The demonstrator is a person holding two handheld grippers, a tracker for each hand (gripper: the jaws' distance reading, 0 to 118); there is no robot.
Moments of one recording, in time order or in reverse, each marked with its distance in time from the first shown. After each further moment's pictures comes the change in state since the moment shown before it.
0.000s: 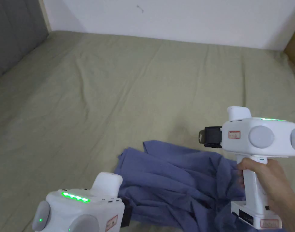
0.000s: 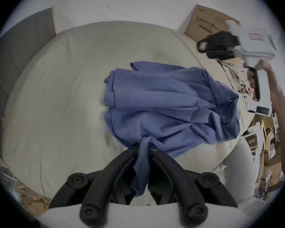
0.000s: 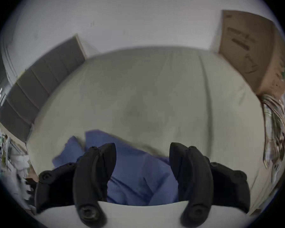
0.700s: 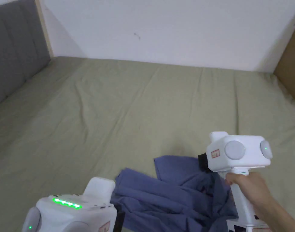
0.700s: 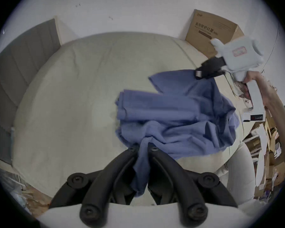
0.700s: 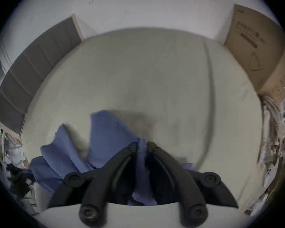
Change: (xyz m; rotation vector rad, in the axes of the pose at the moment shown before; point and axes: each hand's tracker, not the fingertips) left arm -0.001 0.029 0.039 0.085 0.067 -0.037; right arm 0.005 0.007 0.009 -0.063 -0.053 0.009
